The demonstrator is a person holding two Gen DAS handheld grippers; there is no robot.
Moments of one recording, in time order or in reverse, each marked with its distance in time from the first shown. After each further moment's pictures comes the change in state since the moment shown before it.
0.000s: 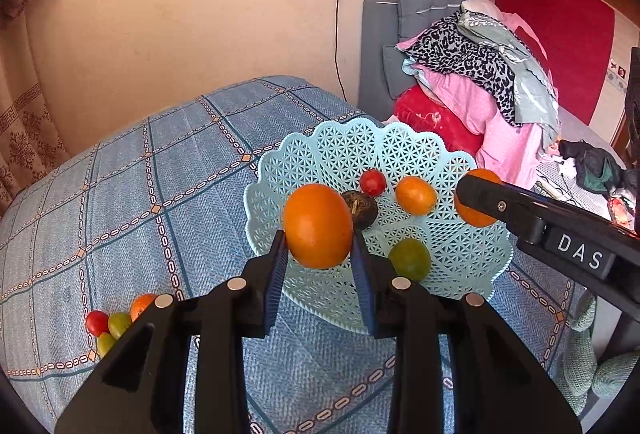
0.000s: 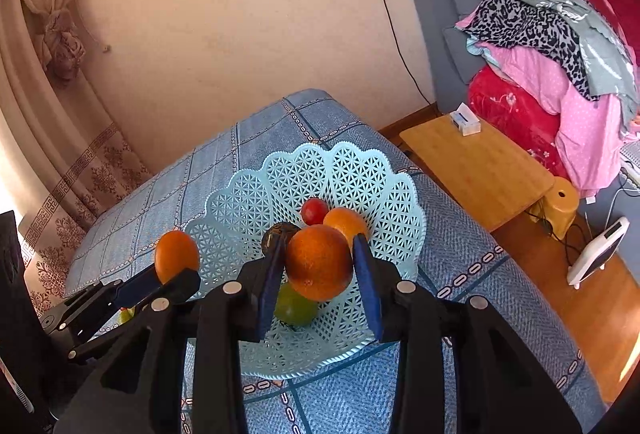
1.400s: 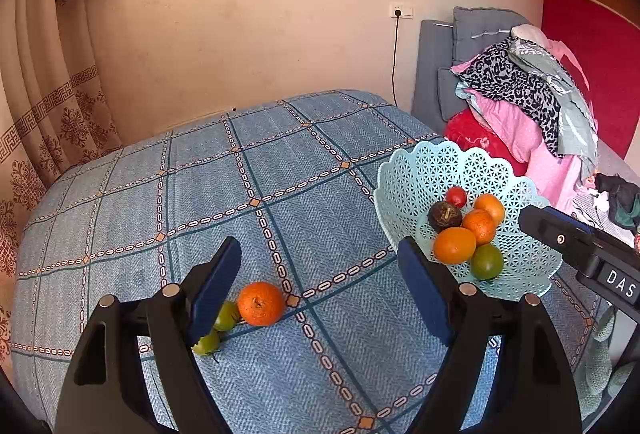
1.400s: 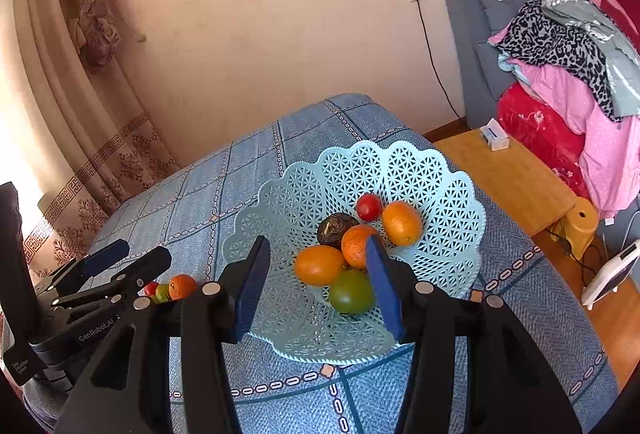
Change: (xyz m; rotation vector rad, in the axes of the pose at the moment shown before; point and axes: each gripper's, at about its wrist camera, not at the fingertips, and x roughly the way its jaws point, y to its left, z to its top) left arm -0.040 0.073 -0.011 -0.103 -0.048 0.164; right arm -0.008 0.036 -0.016 -0.089 -0.021 0.091
